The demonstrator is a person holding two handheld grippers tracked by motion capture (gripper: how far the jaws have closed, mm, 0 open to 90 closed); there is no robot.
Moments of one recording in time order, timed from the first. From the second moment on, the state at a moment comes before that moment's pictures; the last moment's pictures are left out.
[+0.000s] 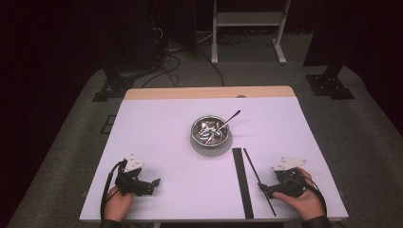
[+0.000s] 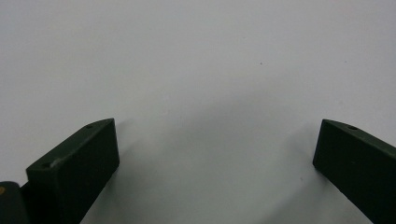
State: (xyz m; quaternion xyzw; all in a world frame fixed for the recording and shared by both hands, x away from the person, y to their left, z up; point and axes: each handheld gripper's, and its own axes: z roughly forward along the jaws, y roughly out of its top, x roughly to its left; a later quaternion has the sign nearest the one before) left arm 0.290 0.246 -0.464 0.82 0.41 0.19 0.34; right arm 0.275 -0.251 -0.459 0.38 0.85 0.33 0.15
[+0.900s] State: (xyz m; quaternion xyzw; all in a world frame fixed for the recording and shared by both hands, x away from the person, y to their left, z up) left arm 0.290 0.246 -0.464 0.82 0.41 0.19 0.34; right arm 0.284 -0.281 -0.457 0.41 0.84 0.32 0.16
